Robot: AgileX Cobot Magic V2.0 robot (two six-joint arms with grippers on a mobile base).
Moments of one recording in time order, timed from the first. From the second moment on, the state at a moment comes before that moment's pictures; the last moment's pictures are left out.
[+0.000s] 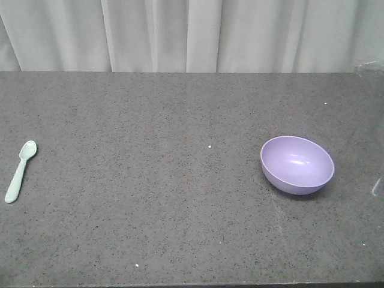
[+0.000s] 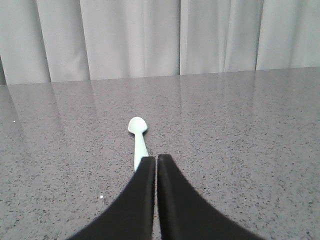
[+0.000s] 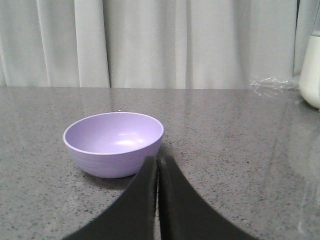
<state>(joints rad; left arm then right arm) 0.02 -0.01 0.03 0.13 0.13 -0.14 0.02 -0.01 0.03 0.02 0.07 0.02</state>
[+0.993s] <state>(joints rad) 0.02 -0.01 -0.22 -0.14 0.05 -0.45 0.02 0.16 -0.37 0.46 0.20 -0.19</state>
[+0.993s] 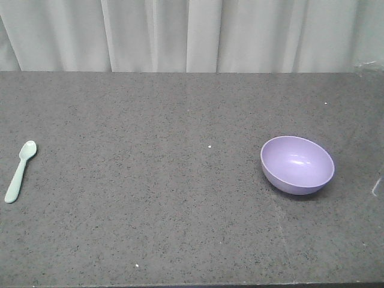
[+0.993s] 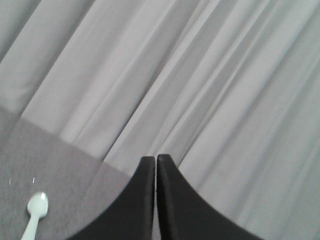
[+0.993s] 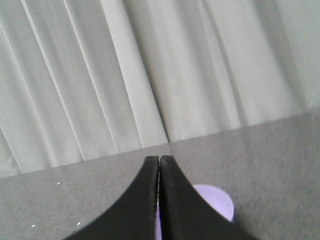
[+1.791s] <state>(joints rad) 0.02 0.69 -1.03 -0.02 0.79 -0.13 0.02 0.68 -0.73 0.59 0.21 -0.38</state>
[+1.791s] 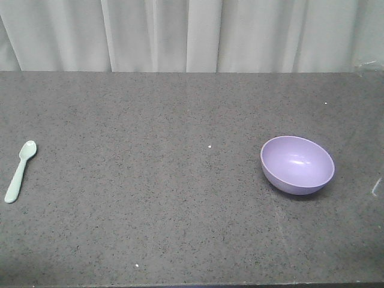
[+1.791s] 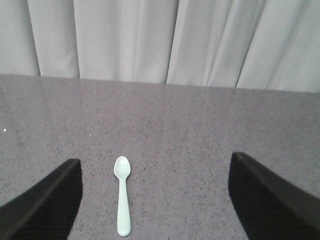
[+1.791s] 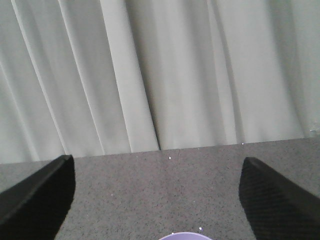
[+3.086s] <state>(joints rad) 0.04 1.69 -1.37 0.10 1.00 -0.12 0.02 0.85 -0.81 0.58 0.42 -0.43</state>
